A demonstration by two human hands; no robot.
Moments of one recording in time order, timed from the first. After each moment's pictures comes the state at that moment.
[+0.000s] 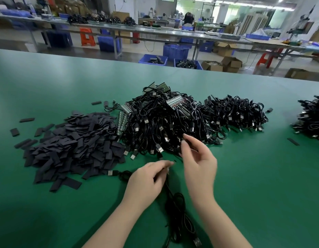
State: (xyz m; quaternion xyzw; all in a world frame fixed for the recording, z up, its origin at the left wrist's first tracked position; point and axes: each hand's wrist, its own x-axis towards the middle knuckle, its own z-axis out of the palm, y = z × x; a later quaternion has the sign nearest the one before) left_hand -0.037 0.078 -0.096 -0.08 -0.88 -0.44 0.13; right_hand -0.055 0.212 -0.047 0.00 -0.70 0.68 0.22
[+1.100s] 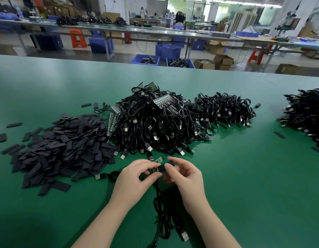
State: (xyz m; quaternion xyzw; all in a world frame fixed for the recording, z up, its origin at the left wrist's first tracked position) left_hand -0.036 0.073 -0.096 -0.09 -0.87 -0.47 0.13; right_hand -0.038 0.241 -0.084 0.00 -0.63 0.78 0.00
